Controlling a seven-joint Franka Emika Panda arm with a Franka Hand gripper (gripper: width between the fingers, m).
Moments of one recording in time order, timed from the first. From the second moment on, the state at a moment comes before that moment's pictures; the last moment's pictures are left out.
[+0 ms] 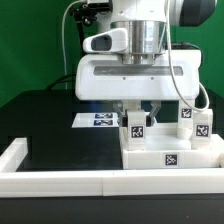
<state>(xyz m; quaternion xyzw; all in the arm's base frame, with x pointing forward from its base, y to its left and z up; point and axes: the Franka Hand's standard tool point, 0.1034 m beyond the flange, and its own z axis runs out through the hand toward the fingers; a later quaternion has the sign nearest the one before) 0.560 0.004 0.068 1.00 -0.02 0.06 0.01</state>
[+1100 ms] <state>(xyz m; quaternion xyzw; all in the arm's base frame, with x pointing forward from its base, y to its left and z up) 0.560 0.006 0.066 0.83 -0.55 0.04 -0.02</state>
